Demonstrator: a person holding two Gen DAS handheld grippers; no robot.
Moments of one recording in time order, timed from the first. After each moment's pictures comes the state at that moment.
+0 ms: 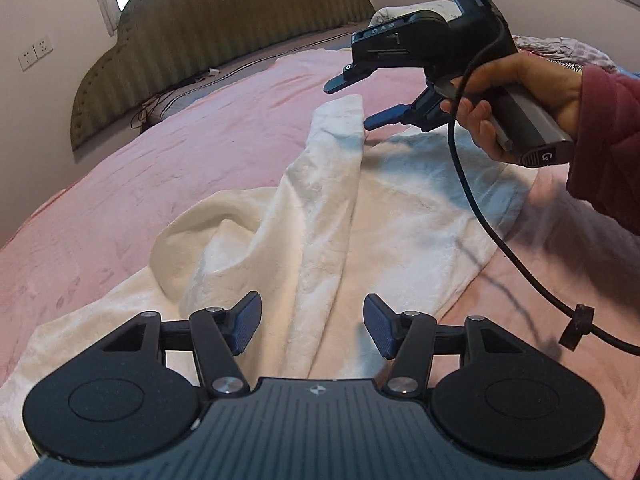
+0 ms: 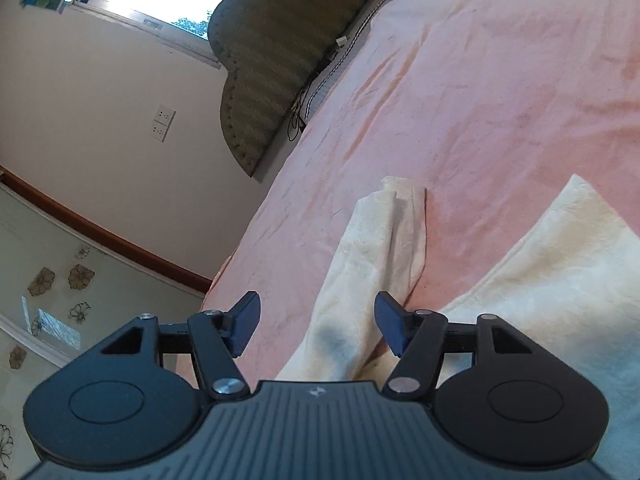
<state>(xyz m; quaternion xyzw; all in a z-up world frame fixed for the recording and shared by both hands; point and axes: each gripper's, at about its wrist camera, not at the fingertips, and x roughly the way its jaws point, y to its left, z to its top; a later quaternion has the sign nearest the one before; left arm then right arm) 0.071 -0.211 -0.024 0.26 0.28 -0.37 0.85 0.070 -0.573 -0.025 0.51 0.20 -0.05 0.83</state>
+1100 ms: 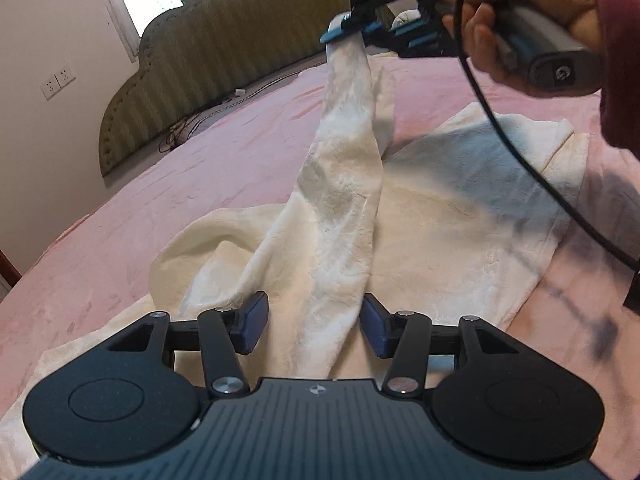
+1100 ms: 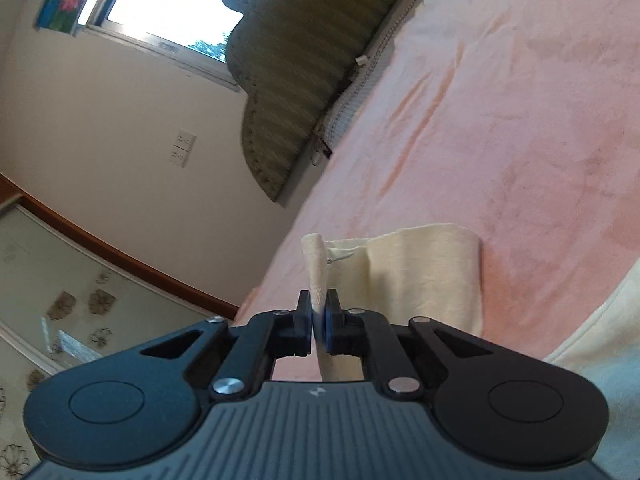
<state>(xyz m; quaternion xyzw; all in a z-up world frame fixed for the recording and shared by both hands) 0.062 -0.232 -0.040 0.29 0.23 -0.32 0.87 0.080 -0.574 0.006 0.53 0.10 -0.01 0.84</state>
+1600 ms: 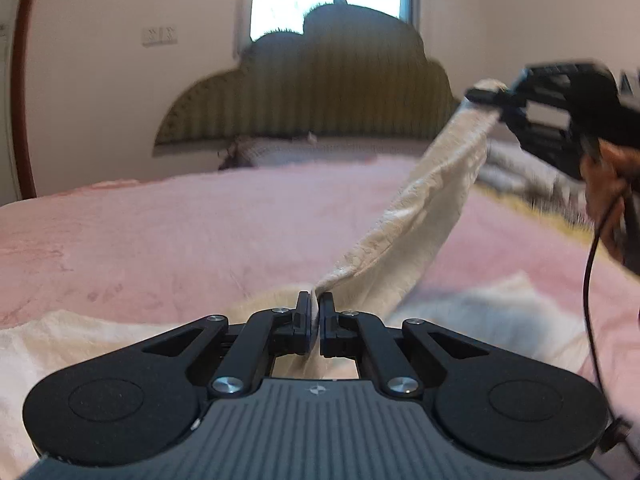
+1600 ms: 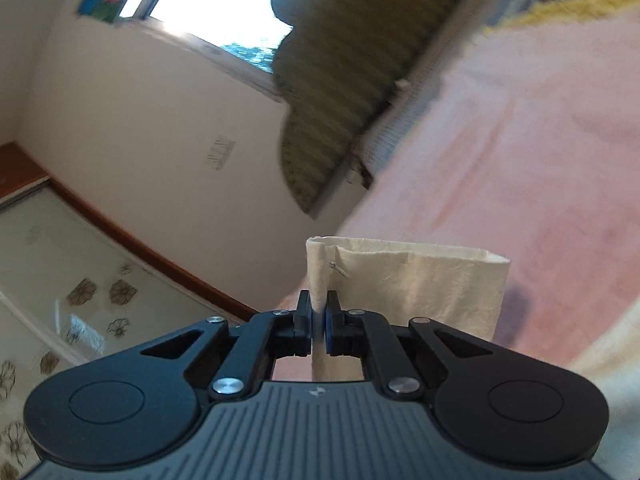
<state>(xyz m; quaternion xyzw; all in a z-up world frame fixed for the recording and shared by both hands) 0.093 -0.172 0.035 0.03 0.20 -0.28 0.94 0.056 -0.557 0.080 0.44 0.04 0.03 0.90</state>
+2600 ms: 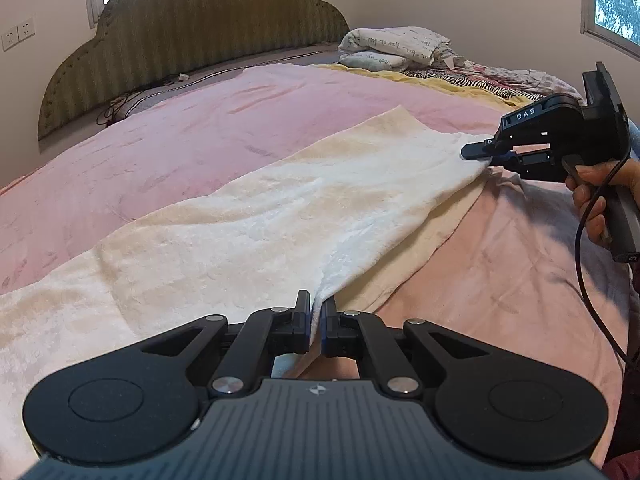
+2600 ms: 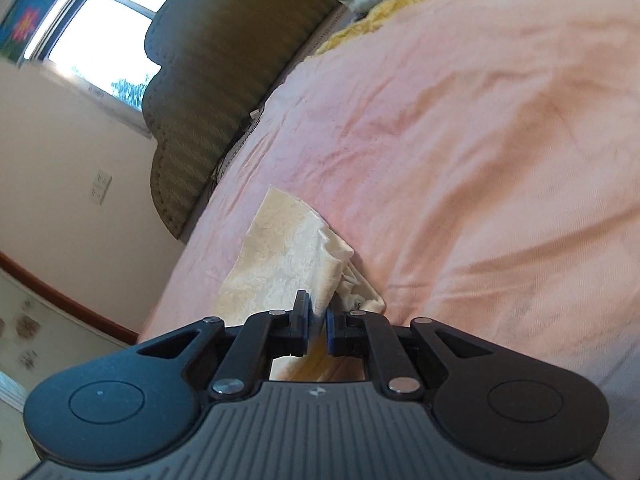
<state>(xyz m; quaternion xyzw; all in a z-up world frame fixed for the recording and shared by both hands) 0.037 -0.207 -0.023 0.20 0.29 -0.43 0.83 -0.107 -0.551 -0.052 0.48 0.15 -0.21 0.84</state>
